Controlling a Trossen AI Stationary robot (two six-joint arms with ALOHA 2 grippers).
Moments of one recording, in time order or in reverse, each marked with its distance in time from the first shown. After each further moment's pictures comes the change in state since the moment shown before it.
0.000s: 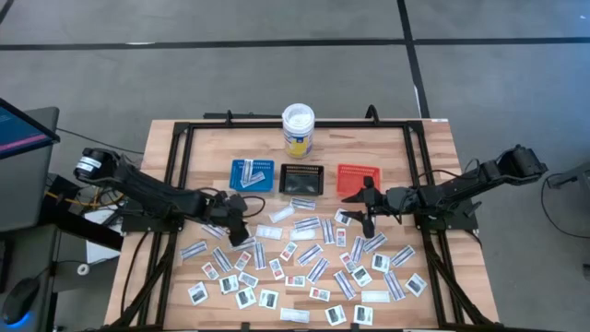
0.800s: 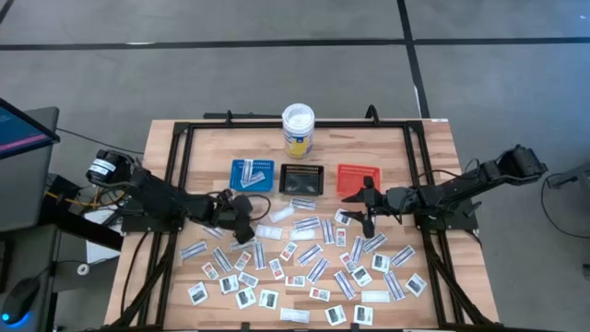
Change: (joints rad) left arm 0.002 0.142 0.003 0.108 -0.115 0.072; right arm 0.000 0.000 0.000 0.000 0.001 -0.026
